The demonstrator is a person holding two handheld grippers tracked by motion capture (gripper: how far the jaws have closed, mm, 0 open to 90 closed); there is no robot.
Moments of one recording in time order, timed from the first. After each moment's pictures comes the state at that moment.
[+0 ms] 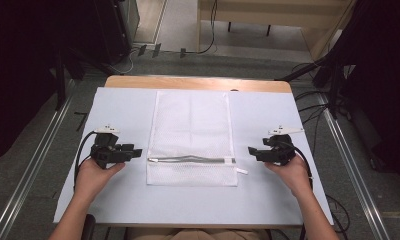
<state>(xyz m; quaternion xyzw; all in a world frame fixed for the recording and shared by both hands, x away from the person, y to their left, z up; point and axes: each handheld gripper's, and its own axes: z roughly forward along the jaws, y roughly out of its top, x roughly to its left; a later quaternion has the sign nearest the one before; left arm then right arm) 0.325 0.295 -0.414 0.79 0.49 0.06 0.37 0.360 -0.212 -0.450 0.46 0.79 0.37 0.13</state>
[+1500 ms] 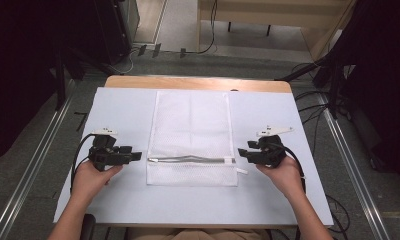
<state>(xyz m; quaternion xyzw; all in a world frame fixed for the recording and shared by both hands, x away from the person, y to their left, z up) 0.321 0.302 -0.418 0.79 0.49 0.04 0.37 0.345 -0.175 -0.428 0.41 0.82 0.39 0.11</state>
